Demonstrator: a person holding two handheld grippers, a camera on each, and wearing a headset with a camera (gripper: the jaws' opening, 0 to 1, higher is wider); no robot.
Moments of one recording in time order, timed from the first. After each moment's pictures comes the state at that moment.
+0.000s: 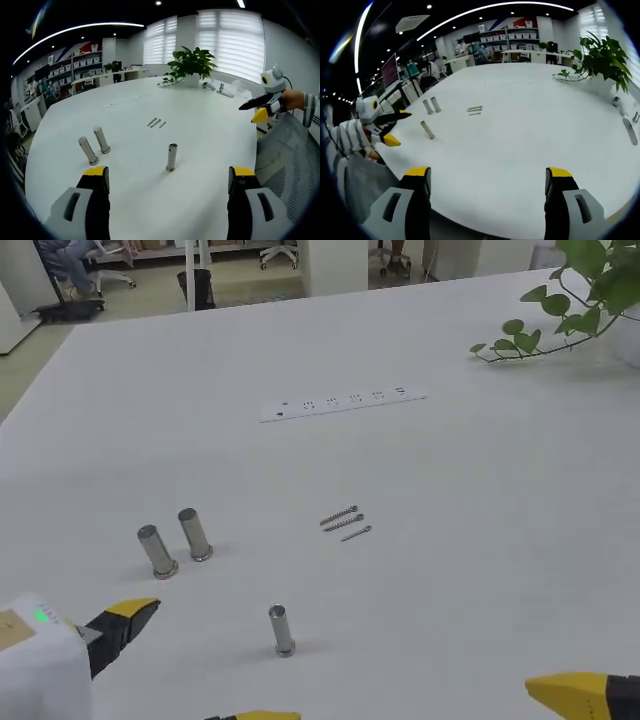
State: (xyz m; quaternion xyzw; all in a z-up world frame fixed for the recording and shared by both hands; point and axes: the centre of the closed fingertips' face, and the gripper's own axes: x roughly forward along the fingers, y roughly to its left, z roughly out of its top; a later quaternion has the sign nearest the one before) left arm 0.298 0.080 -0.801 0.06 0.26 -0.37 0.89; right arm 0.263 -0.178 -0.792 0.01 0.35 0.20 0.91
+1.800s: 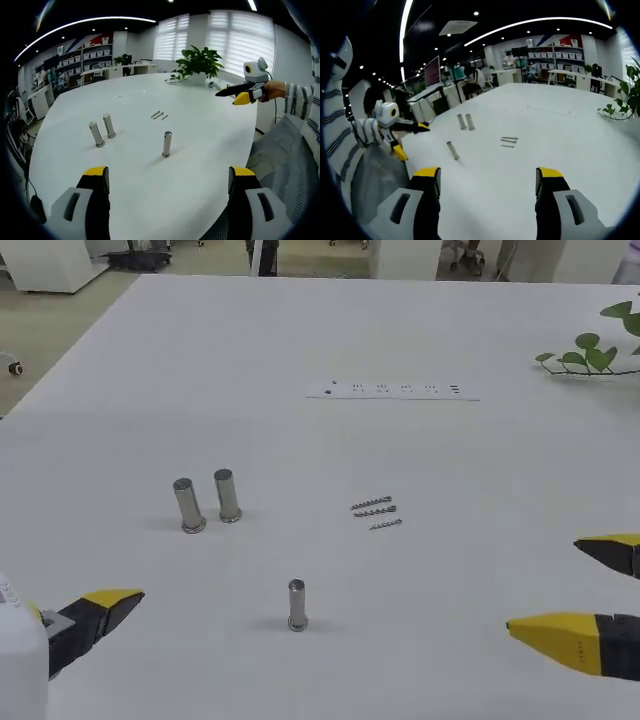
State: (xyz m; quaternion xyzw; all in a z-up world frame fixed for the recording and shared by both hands) left arm 0.263 0.095 -0.788 0.05 0.28 -0.33 0.90; right arm 0.320 -0.123 -0.752 0.00 0.26 0.41 0.88
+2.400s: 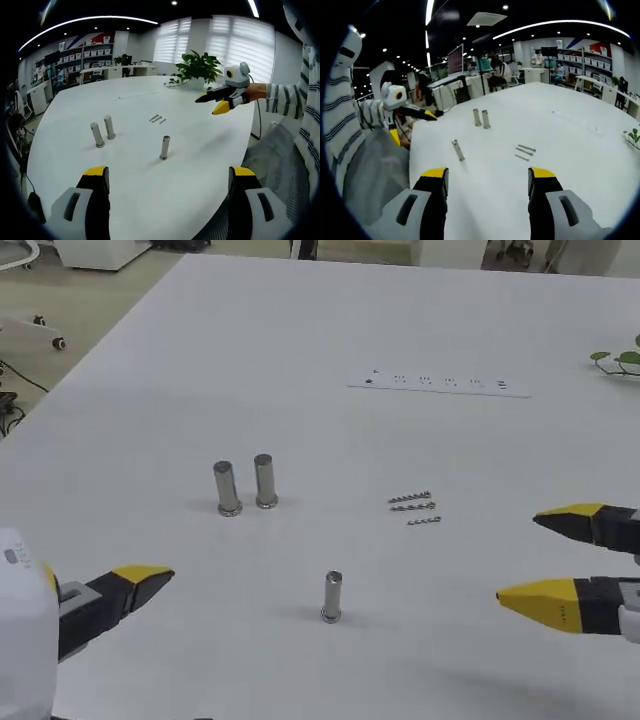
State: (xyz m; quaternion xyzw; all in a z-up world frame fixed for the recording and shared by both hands) left arm 0.261 0.103 -0.777 0.02 0.28 -0.34 0.90; right arm 0.349 -0.077 -0.770 -0.08 0.26 0.51 0.81
